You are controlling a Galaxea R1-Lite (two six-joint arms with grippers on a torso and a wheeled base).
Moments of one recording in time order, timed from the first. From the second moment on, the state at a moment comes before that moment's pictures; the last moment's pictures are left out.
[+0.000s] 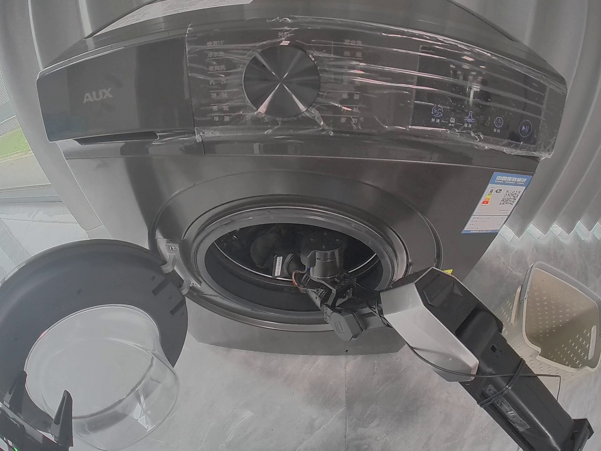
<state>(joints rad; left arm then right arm) 0.00 0.02 -0.02 -0.03 0.04 -0.04 0.67 2.84 -2.00 -0.80 -0.16 0.22</state>
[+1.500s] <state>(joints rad) 0.00 0.02 -0.02 -0.03 0.04 -0.04 0.70 2.83 -2.00 -0.85 -0.19 0.21</state>
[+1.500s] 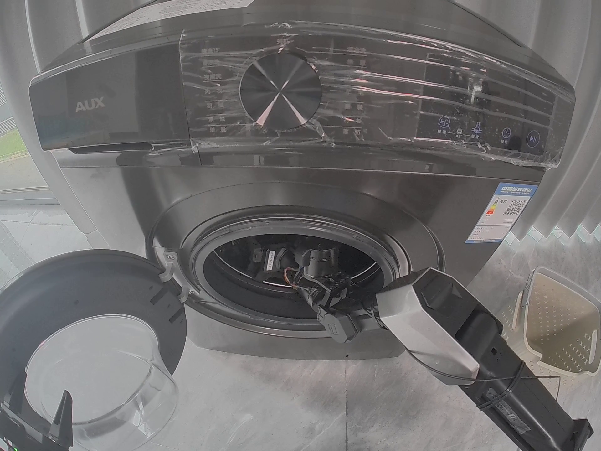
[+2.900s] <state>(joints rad) 0.00 0.02 -0.02 -0.03 0.04 -0.04 0.91 2.04 -0.74 -1.12 -0.12 0.20</state>
